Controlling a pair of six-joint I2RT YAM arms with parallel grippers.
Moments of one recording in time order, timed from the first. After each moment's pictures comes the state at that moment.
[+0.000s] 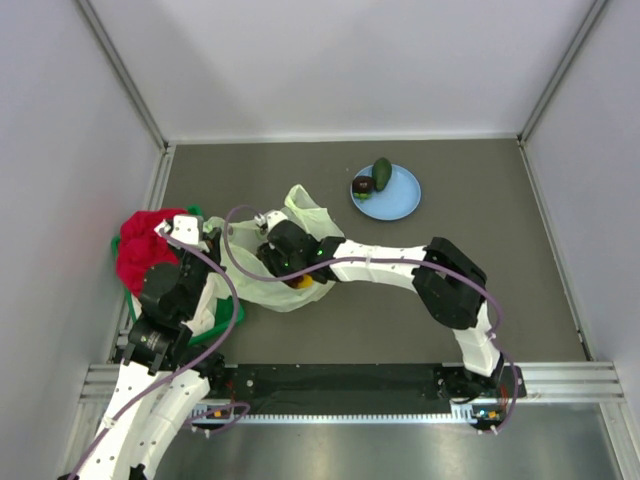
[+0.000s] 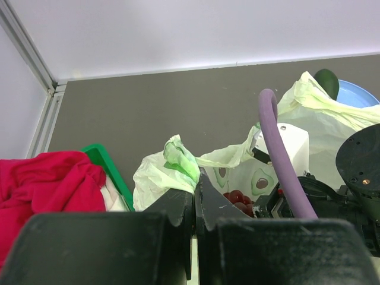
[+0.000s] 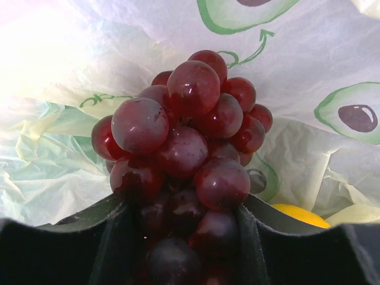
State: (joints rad) left arm -0.33 0.41 0.64 -0.24 -0.18 -0.02; right arm 1.08 2.03 1.51 -0.21 0.08 0.39
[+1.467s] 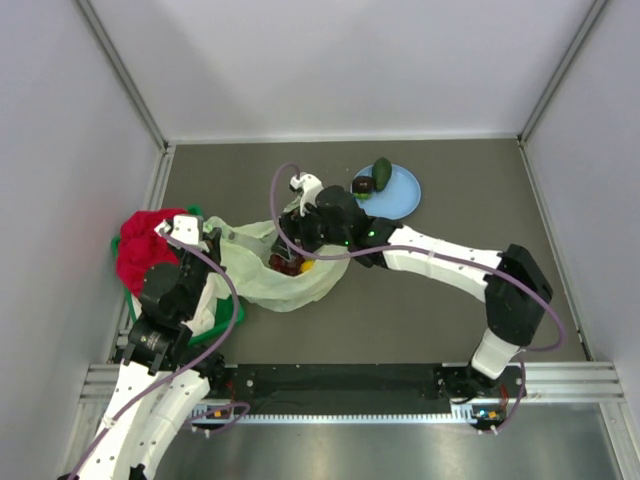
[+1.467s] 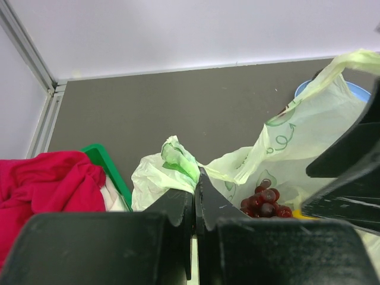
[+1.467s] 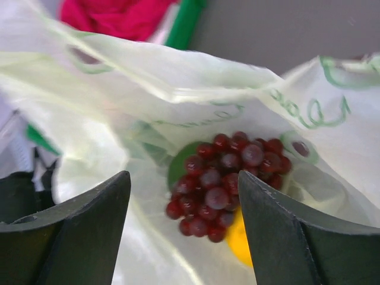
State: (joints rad) left arm -0.33 0.41 0.64 -0.24 -0.17 -0.02; right arm 0.95 1.71 1.33 -0.08 -0.12 0.38
